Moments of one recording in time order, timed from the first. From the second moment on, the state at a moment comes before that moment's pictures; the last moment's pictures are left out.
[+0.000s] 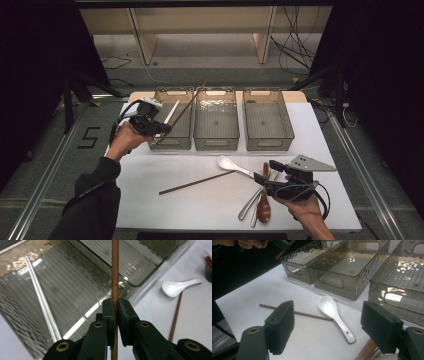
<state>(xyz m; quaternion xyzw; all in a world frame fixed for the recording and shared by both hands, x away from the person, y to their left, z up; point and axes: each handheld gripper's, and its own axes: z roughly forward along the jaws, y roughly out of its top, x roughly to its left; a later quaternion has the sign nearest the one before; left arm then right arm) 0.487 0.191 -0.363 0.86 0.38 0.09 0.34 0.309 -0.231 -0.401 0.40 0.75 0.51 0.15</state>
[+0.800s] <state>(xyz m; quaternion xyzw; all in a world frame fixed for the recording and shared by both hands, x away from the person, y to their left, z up) 0.529 0.212 -0.380 0.83 0.45 0.13 0.32 0.309 -0.231 -0.401 0.40 0.75 0.51 0.15</state>
